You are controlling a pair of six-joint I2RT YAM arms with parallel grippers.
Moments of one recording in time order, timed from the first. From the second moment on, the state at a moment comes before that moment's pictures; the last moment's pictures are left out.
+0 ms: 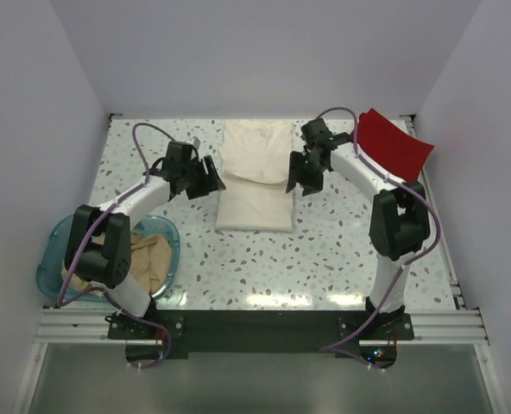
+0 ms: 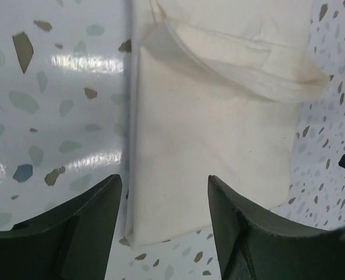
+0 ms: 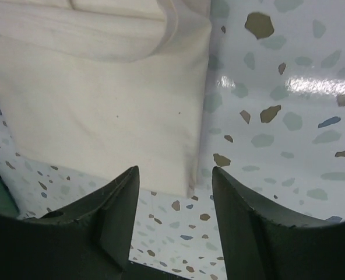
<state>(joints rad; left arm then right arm) -0.26 1.67 1.13 -0.28 0.21 -0.56 0.37 1.96 1.67 -0.87 -0.13 0.48</state>
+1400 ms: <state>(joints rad) -0.37 1.56 0.85 -0.34 0.16 -0.54 0.44 2.36 2.21 -0.82 0.05 0.54</state>
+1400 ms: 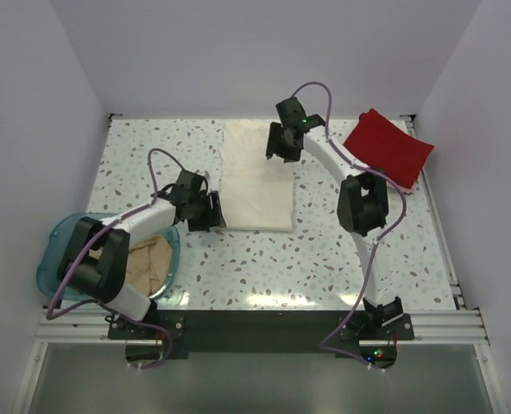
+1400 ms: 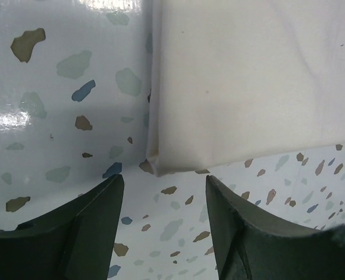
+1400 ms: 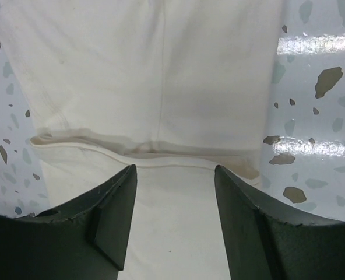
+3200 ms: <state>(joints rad) -0.36 1.59 0.83 -0.32 0.16 -0.56 0.47 1.86 1.16 -0.59 -0.21 0.62</state>
